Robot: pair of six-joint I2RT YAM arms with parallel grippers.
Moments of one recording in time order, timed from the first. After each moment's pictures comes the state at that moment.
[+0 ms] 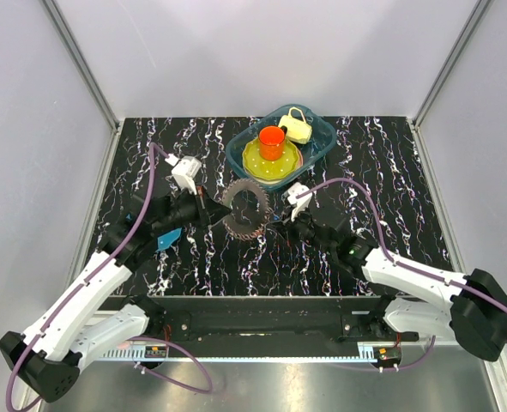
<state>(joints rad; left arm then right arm) -0.55 0.85 0.89 -0.37 0.33 -0.52 0.84 1.13 0.57 0.28 -0.03 0.12</state>
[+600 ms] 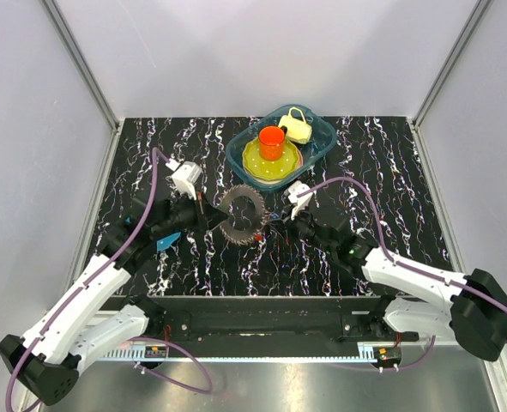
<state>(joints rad) -0.55 0.83 0.88 -0.41 0.33 -0.46 0.84 1.14 0.57 0.34 -0.04 0.16</state>
